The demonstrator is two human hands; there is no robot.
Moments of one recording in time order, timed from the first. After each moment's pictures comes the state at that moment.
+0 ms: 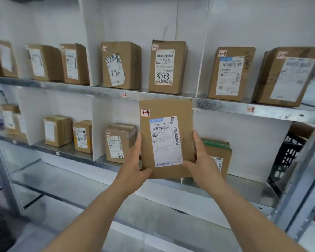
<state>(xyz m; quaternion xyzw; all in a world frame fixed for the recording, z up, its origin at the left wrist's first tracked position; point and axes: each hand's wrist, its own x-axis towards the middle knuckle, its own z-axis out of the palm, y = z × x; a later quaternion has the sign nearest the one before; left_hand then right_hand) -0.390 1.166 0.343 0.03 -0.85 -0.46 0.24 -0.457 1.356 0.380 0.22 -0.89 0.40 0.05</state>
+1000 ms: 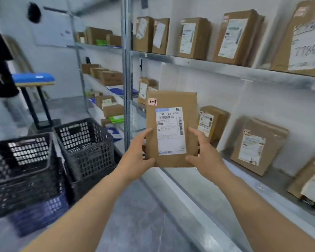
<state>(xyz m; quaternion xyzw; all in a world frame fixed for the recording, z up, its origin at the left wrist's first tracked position) -0.184 0.845 0.291 0.28 -0.80 -0.43 0.32 -0.363 0.964 0.318 0.50 -0.77 0.39 -0.11</state>
